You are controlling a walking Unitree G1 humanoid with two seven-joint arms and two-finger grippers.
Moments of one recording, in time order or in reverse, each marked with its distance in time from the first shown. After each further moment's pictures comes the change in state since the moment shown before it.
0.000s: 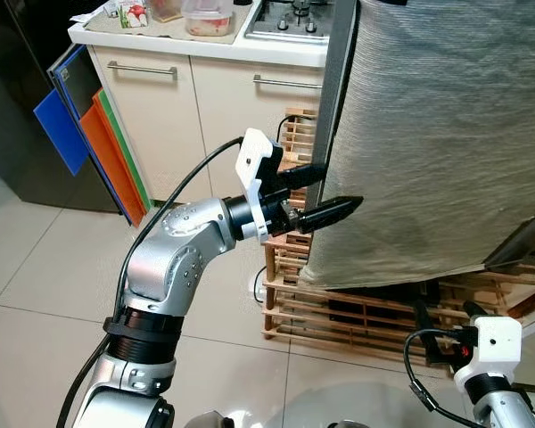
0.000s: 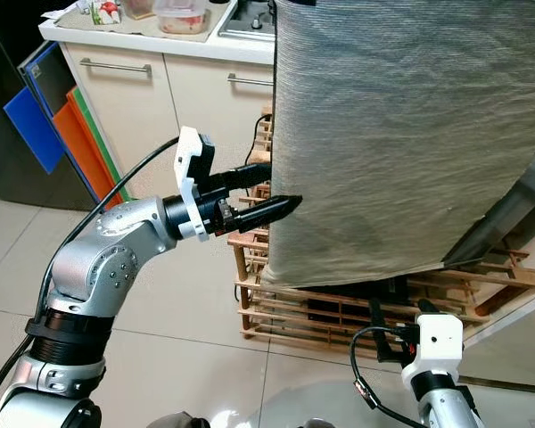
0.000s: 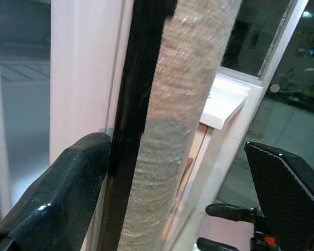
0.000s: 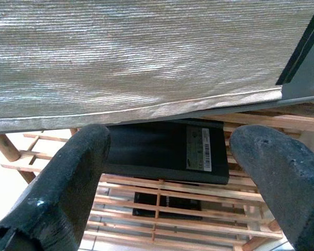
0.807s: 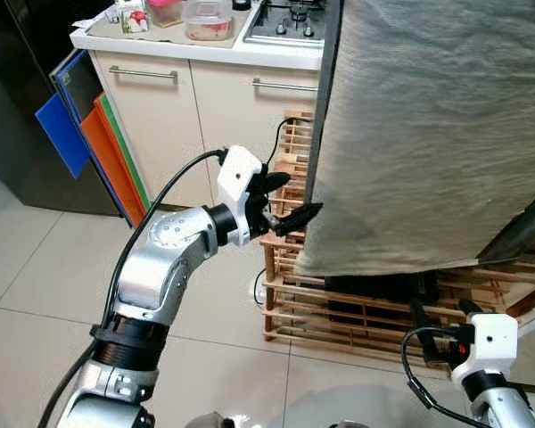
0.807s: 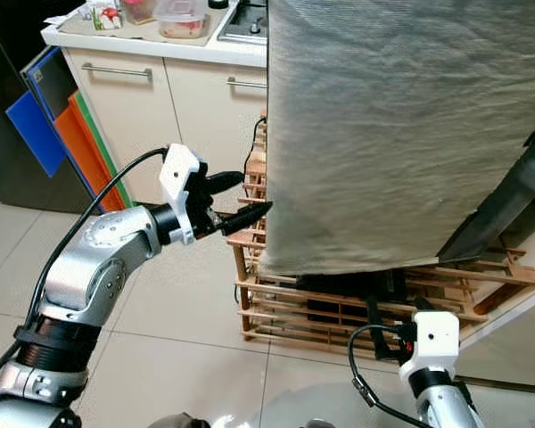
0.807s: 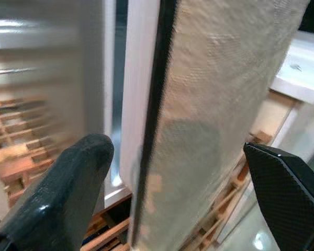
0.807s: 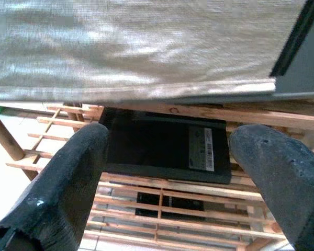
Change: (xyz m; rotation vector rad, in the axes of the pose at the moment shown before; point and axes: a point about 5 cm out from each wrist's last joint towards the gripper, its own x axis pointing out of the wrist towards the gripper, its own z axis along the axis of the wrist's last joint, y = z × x) left arm -0.028 0.022 -0.034 0.058 0.091 0.317; right arm 0.001 0.000 -0.002 0.000 0.005 0.014
